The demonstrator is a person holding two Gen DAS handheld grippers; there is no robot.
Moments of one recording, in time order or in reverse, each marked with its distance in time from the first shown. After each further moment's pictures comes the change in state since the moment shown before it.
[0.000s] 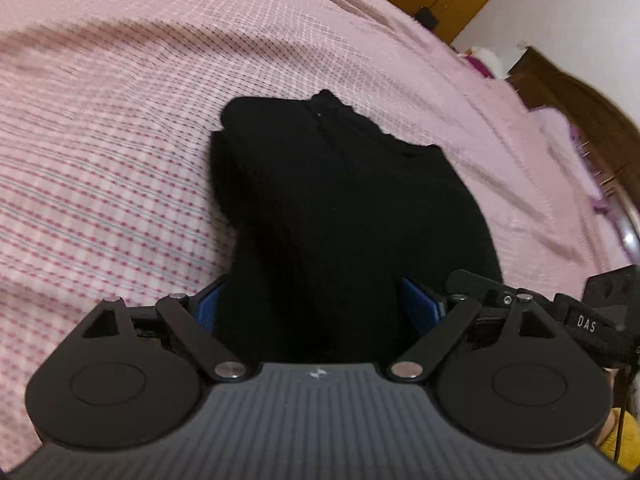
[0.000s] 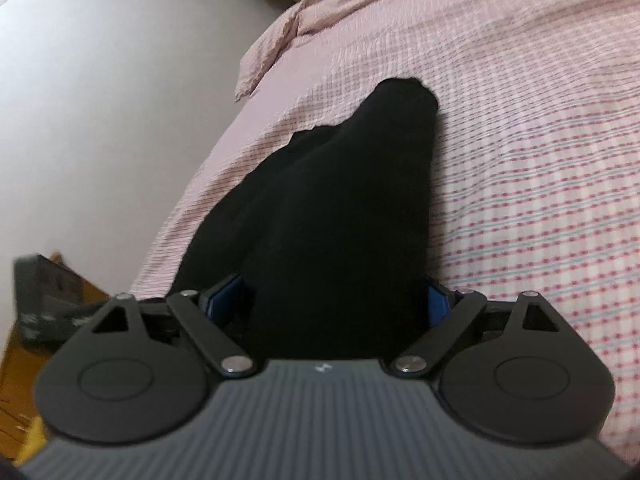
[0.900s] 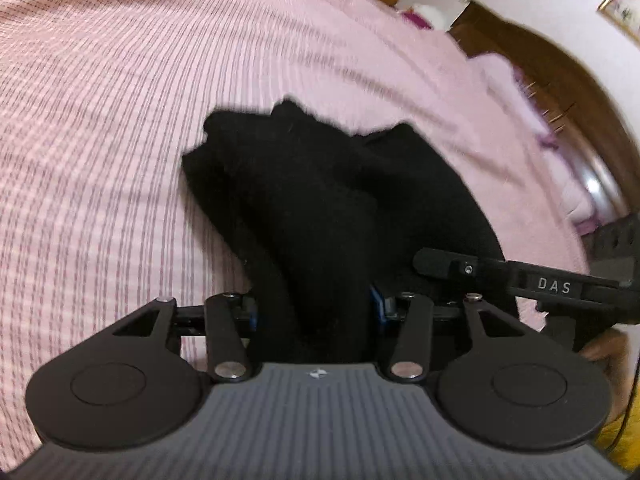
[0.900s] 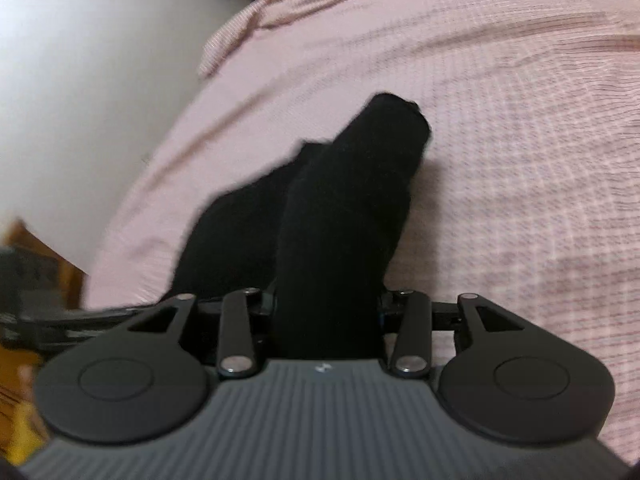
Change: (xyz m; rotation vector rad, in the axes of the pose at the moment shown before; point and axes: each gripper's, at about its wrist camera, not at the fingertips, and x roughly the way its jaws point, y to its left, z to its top) left arm -0.041 -0.135 -0.126 0.122 0.088 -0.060; right arm -0.152 0.008 -0.054 -0.084 0.045 -0.235
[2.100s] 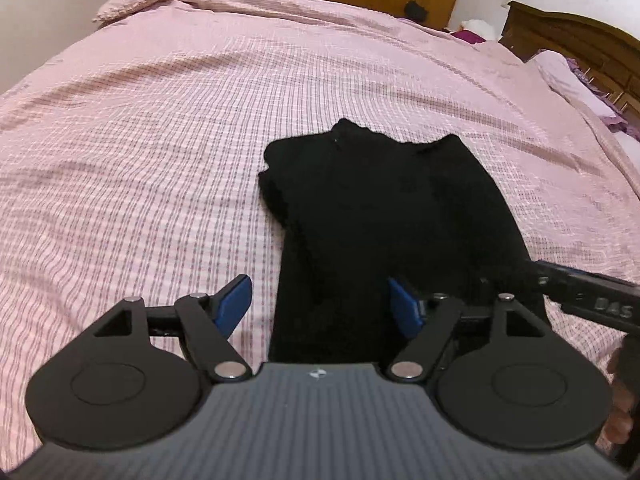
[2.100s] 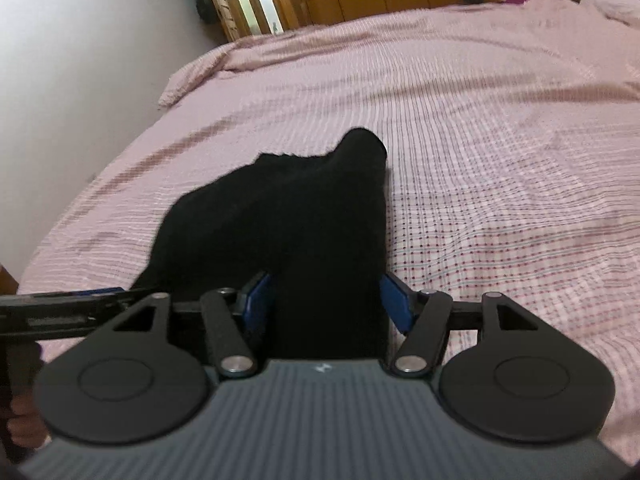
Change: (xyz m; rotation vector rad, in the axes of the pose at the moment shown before) left arm -0.041 -0.034 -0.041 0.119 -0.153 0.322; right arm -0.039 0.022 -0.061 -0.077 -0.230 -0.213
